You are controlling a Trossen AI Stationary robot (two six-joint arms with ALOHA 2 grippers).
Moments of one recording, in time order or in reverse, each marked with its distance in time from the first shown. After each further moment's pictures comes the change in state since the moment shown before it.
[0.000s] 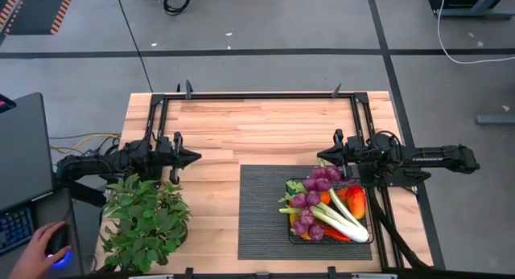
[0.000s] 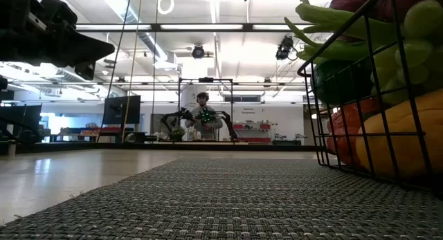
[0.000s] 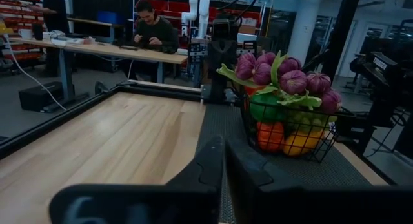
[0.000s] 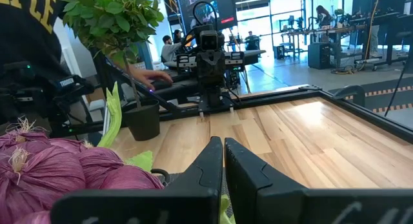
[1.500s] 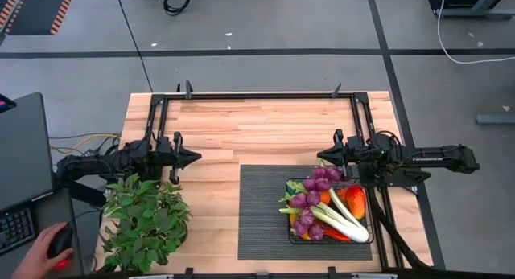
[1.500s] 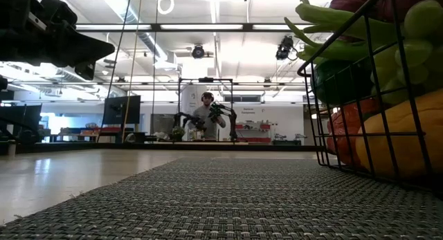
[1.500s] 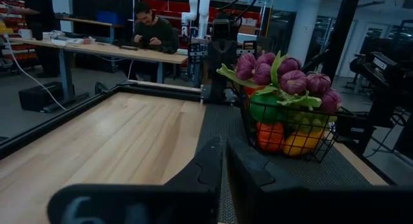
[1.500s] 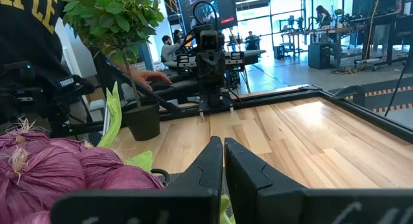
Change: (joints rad) left arm 0.000 0.000 0.001 0.000 0.000 0.000; right arm 0.000 0.000 0.000 0.000 0.000 0.000
